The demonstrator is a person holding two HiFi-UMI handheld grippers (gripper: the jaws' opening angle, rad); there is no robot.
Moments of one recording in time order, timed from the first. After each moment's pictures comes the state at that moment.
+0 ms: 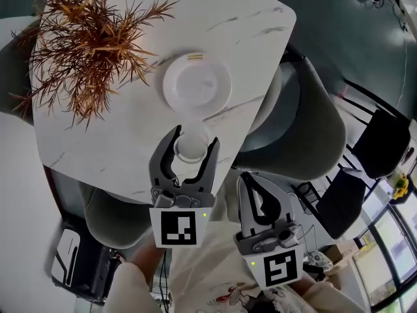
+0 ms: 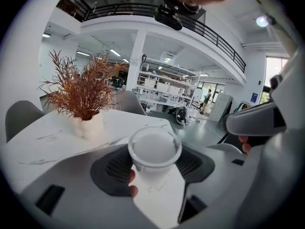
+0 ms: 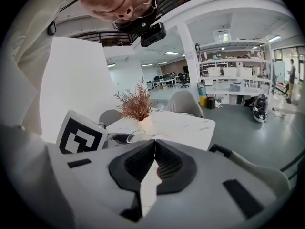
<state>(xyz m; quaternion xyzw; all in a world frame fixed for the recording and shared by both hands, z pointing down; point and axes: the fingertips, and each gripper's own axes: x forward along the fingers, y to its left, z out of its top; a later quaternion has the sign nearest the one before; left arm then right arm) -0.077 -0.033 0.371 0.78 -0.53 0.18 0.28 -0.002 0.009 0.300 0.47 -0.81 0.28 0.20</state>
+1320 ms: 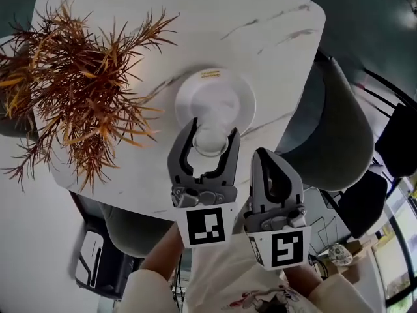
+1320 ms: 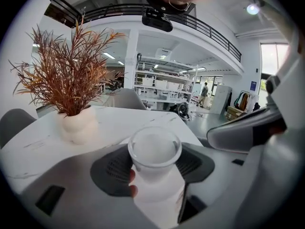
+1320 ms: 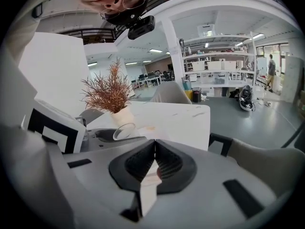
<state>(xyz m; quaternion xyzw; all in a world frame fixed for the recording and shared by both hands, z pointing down) -0.076 -0.080 0.438 0.81 -0.49 0.25 0.21 -0.002 -0.053 0.399 0.54 -0.77 0.27 0.21</state>
